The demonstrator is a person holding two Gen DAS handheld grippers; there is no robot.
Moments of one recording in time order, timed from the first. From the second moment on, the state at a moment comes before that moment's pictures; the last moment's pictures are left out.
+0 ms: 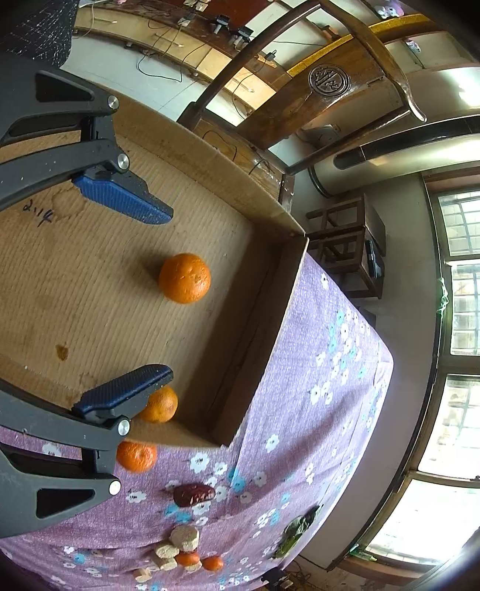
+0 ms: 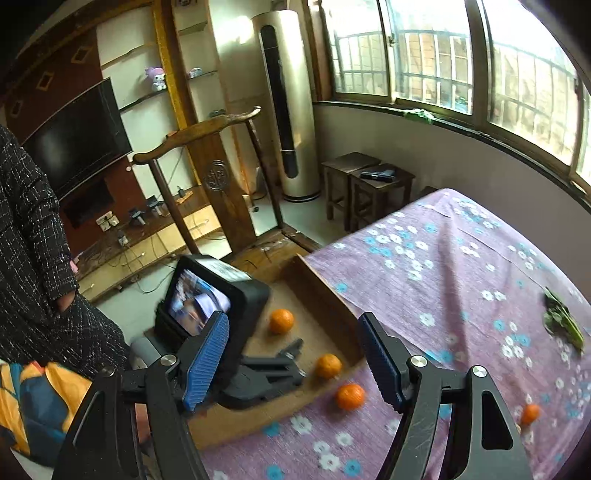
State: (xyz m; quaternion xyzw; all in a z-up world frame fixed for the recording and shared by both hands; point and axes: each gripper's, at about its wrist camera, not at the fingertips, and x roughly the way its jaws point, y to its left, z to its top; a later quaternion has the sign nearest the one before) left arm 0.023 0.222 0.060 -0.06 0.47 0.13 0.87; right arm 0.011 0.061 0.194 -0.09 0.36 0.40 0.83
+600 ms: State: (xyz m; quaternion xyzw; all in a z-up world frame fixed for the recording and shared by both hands) left arm -0.001 0.120 0.064 -0.08 0.48 0.01 0.87; right arm 0.010 -0.093 0.110 -0.03 0.47 0.25 0.84
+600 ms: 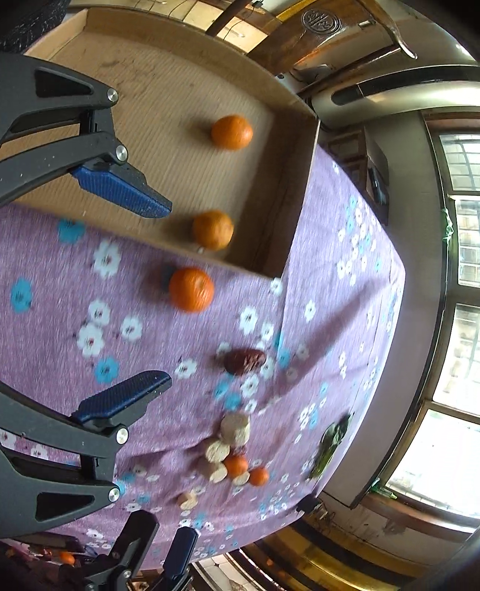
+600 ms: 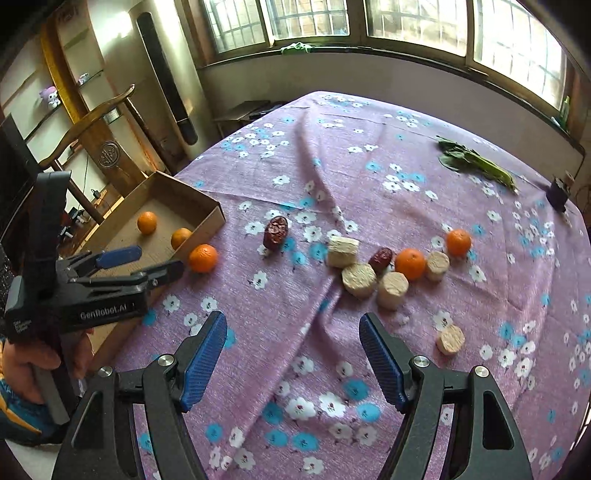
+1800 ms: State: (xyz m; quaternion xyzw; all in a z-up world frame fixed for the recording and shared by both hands) left arm 0.043 0.115 0.020 -0.15 0.52 0.07 0.84; right arm 0.038 -0.112 0.080 -0.01 0.50 0.27 0.82
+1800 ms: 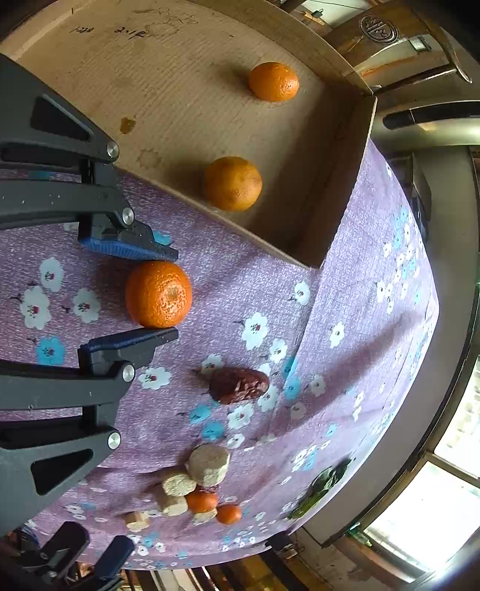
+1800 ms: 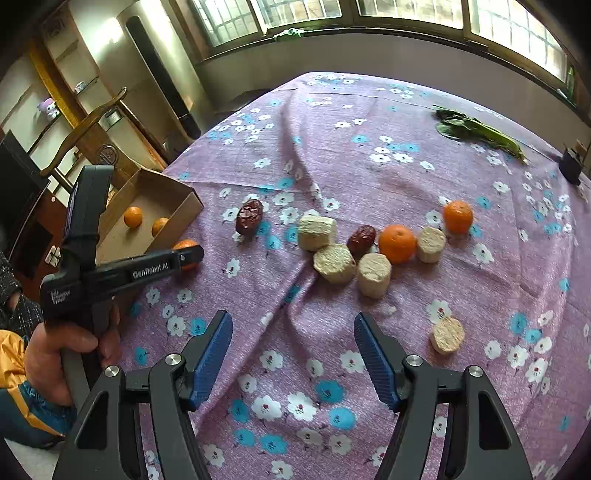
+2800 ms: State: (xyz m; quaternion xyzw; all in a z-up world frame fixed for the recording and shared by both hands) left arm 0.022 0.160 0.075 -0.08 0.48 0.10 0.87; right arm 0.121 -0.011 0.041 0.00 0.52 0.25 0.82
